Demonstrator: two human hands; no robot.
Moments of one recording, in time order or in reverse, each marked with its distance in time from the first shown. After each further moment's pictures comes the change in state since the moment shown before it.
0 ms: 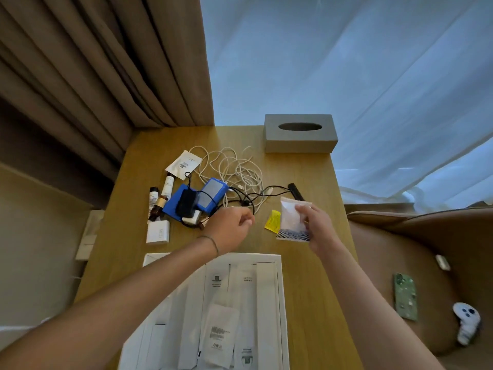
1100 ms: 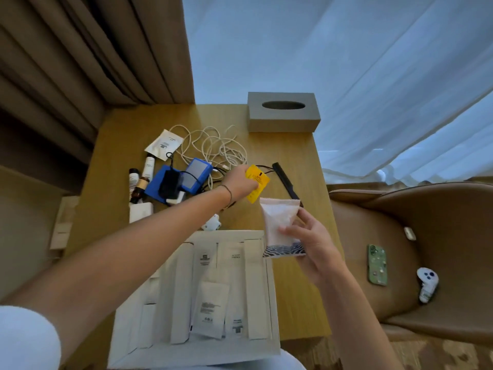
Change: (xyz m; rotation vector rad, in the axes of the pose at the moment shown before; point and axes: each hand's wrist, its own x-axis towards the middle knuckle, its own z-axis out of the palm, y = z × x) left_hand 0.077 0.023 0.023 -0.294 -0.083 -0.111; right_hand -0.142 -0.002 0.002 0.150 -0.244 -0.048
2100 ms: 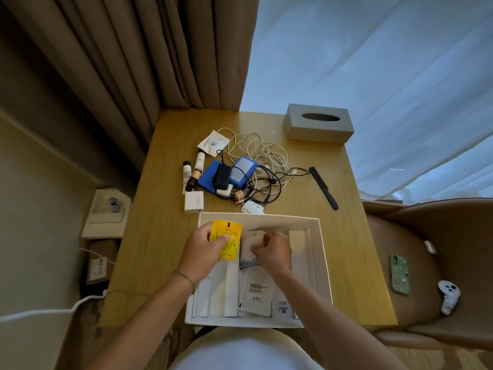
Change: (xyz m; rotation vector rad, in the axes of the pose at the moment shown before) left_hand -0.238 -0.138 -0.069 -0.480 0.251 -0.154; right_hand 0.052 0.177 0.105 -1.072 0.366 -0.014
